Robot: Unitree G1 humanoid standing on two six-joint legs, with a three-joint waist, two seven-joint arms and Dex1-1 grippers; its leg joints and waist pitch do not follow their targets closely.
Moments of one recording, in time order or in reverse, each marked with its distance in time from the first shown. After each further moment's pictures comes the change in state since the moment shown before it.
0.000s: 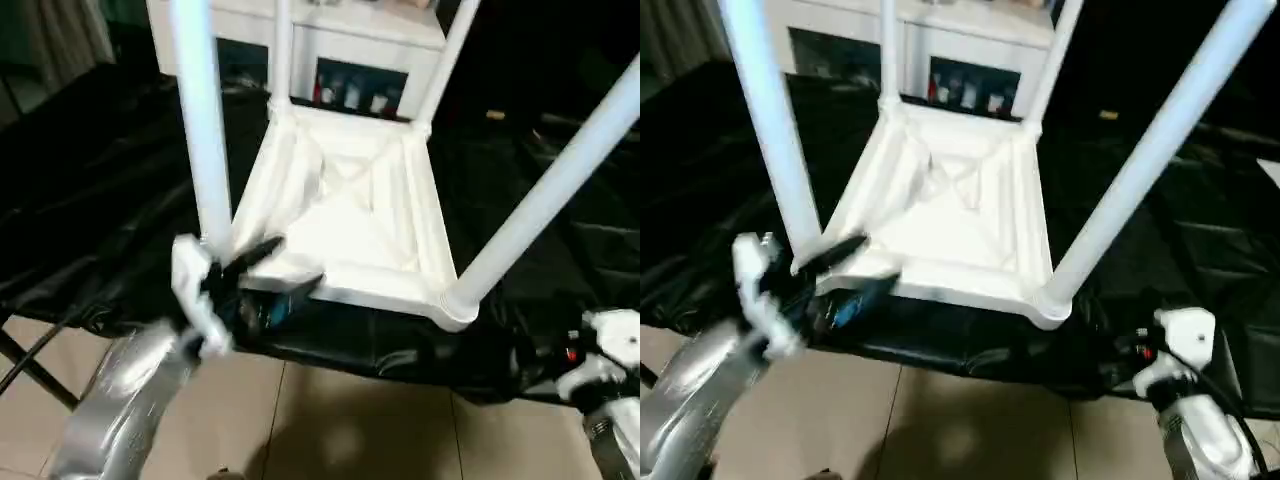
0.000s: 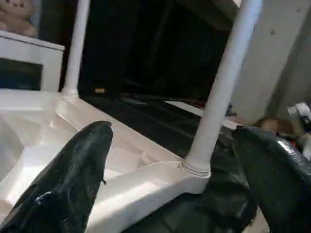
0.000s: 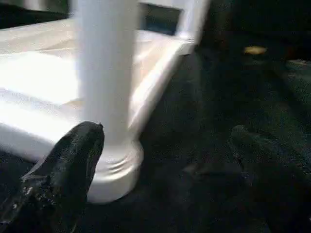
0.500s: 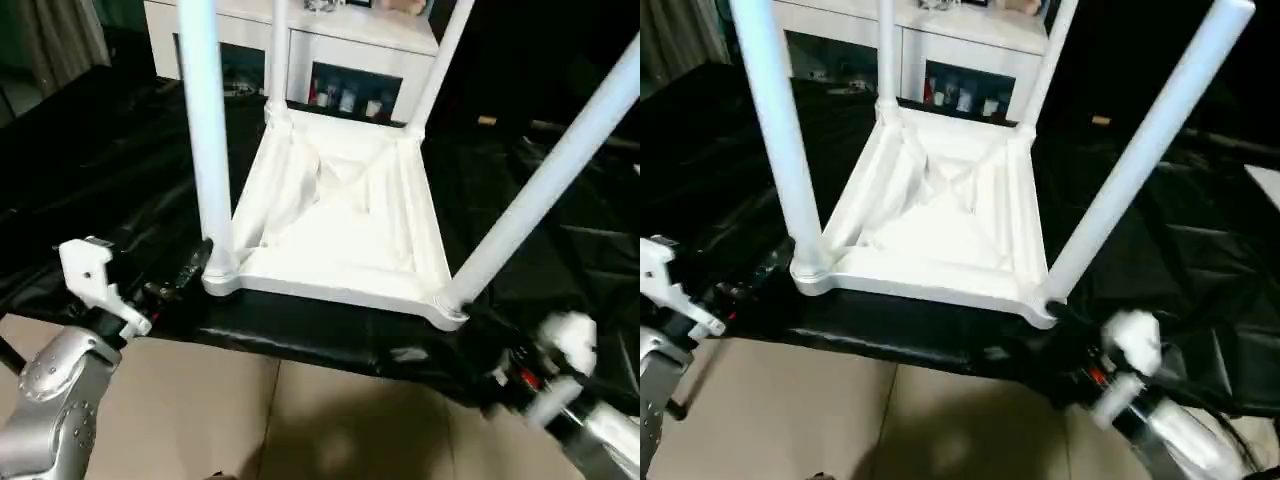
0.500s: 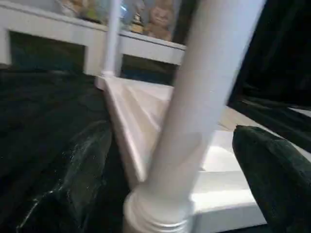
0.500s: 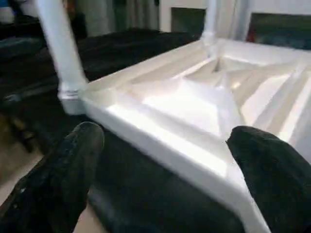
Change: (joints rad) left arm -0.106 0.023 0.191 0.270 0.134 -0.077 0.175; right arm -0.033 -0.010 0.189 -0.237 0.119 0.238 0.110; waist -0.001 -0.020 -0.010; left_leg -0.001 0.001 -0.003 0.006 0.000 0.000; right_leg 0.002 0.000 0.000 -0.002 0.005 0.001
